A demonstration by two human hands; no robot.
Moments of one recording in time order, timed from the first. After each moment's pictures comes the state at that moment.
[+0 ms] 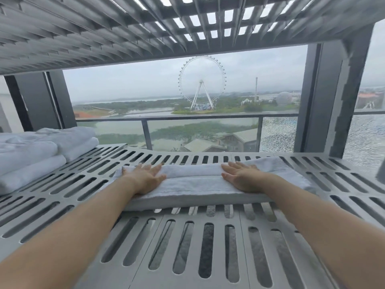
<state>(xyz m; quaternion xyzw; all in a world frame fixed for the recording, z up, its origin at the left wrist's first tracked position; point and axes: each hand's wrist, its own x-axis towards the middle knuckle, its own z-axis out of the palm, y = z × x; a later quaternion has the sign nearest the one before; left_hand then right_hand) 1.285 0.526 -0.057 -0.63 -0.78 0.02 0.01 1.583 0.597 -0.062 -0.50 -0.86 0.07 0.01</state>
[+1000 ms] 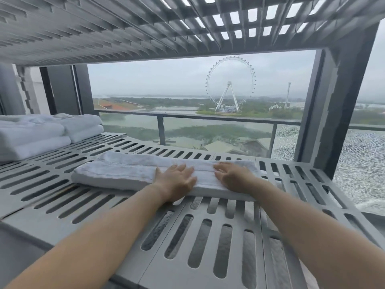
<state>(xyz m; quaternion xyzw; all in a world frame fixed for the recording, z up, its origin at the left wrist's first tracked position) 1.483 0.514 -0.075 -0.66 -0.74 -0.07 0.02 1.660 0.618 -0.068 -0.43 -0.89 0.09 0.12</state>
